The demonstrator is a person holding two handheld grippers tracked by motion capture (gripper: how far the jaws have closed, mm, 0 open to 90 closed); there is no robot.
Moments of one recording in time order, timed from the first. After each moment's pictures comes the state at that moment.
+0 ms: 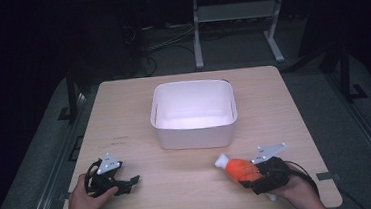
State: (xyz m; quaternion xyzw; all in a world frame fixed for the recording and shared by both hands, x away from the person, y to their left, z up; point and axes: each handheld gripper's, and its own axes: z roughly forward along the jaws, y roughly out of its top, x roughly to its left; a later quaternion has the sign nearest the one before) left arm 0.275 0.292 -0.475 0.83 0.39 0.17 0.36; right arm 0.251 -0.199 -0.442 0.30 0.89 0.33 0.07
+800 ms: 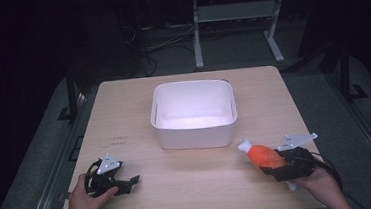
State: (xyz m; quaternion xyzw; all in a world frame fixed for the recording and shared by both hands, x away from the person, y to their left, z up) left arm 0.275 0.292 -0.475 0.83 0.39 0.17 0.36; right arm 0.262 -0.259 -0.429 0.36 0.86 0.34 0.11
